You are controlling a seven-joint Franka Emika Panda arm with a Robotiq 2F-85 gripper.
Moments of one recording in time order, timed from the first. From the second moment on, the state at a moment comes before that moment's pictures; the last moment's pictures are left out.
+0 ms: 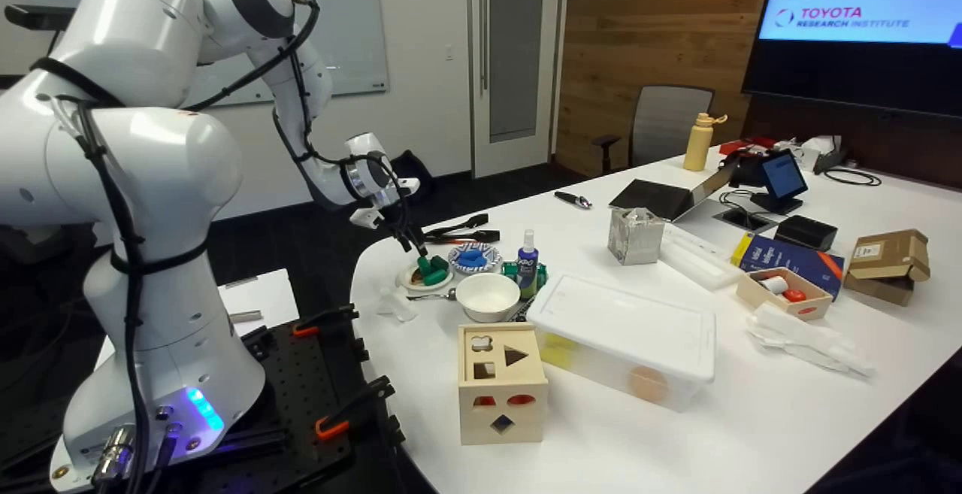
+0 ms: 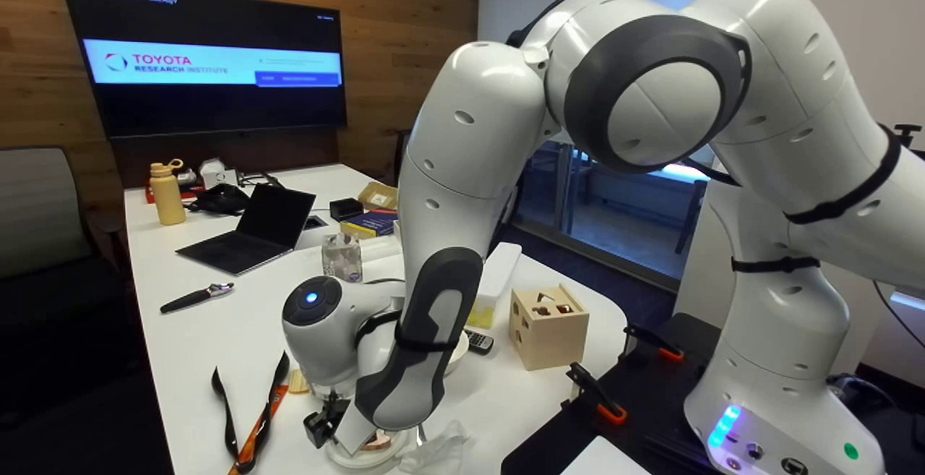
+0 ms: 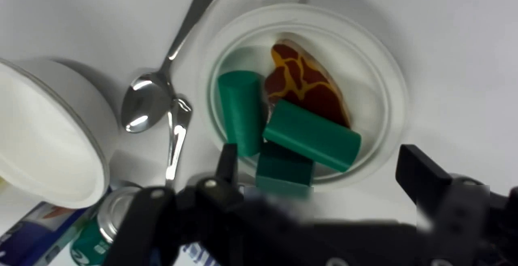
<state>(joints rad) 1.17 0.90 -0.40 -1.97 -0.18 2.82 0.89</state>
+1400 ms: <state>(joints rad) 0.70 0.92 -0.04 -1.97 0.06 2.99 0.78</state>
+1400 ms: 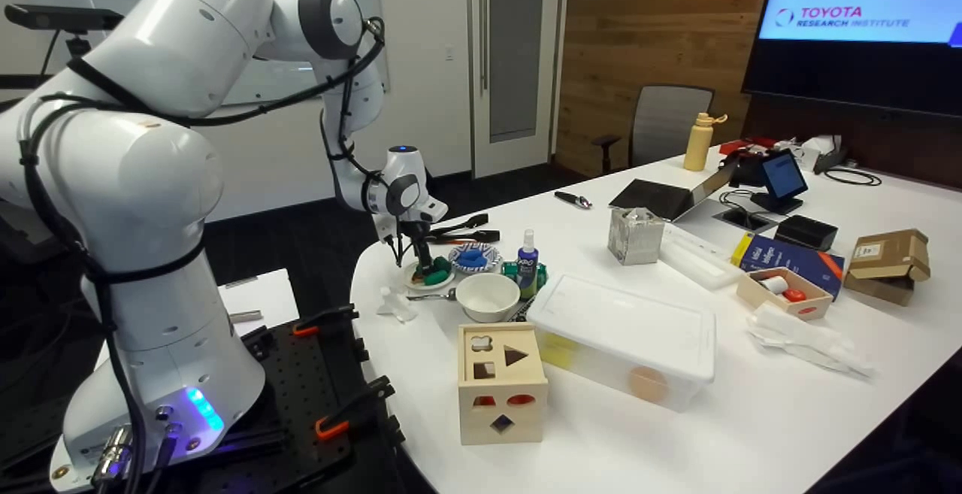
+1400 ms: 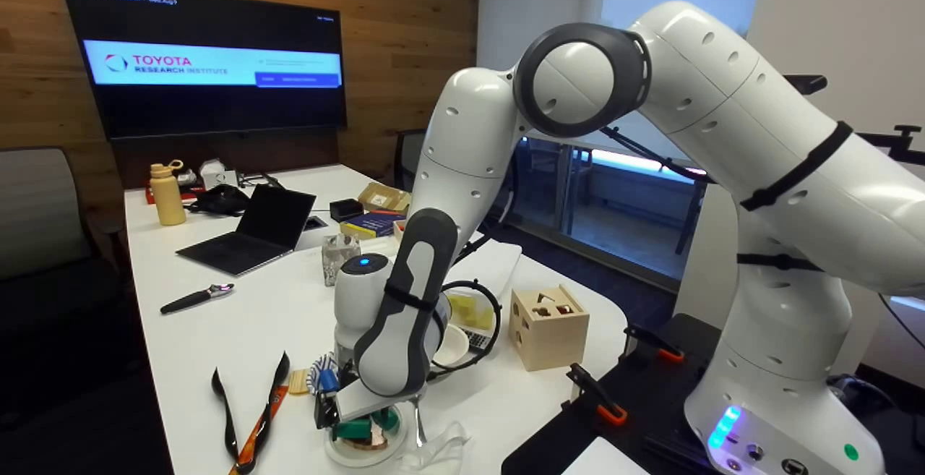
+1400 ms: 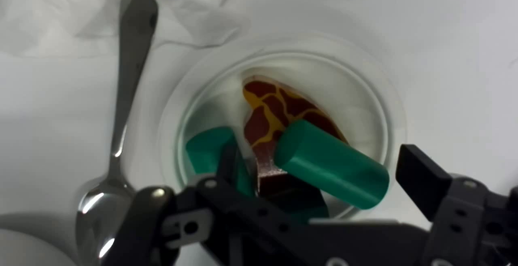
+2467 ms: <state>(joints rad) 0.80 0.96 -0.12 -1.92 0.15 3.00 0.84</state>
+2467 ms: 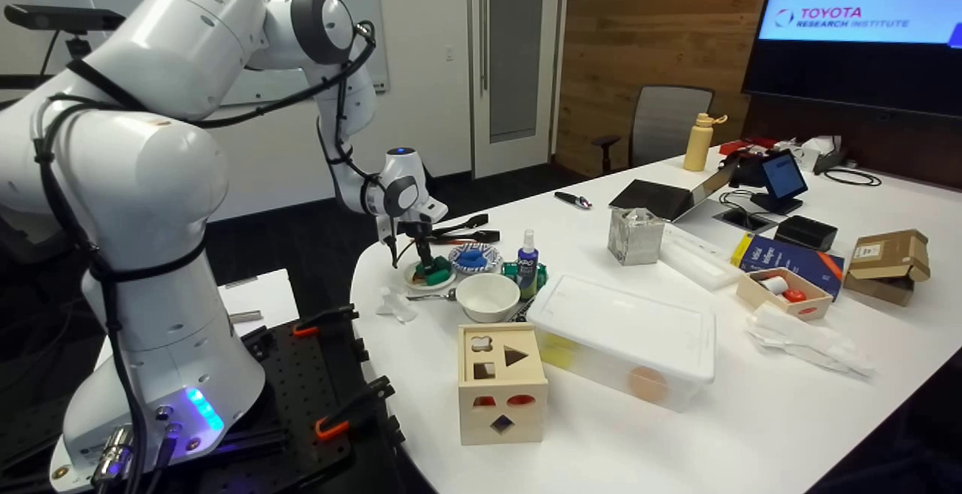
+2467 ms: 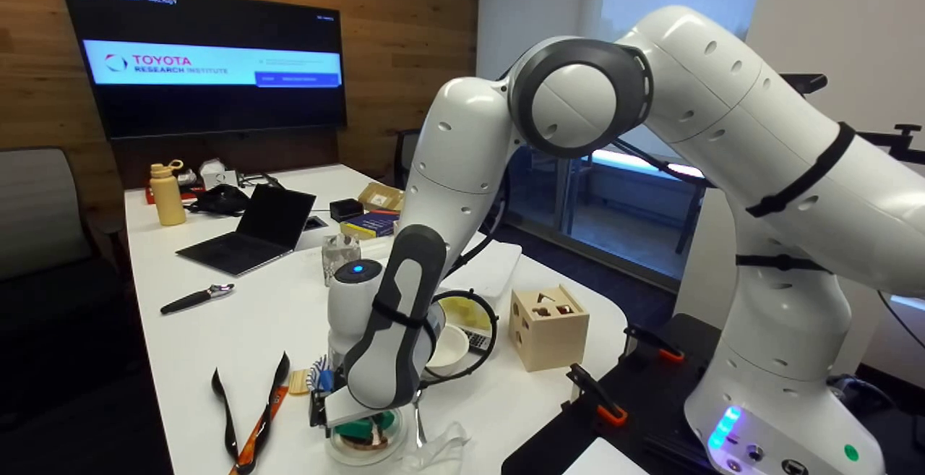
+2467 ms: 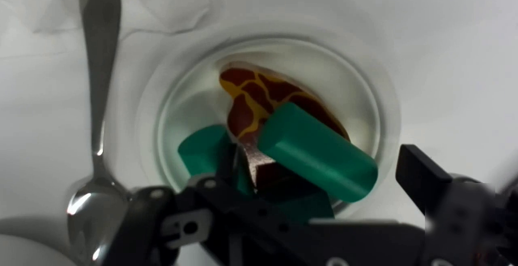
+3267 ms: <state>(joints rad) 0.86 1.01 -0.17 -1.84 0.15 3.00 0.87</state>
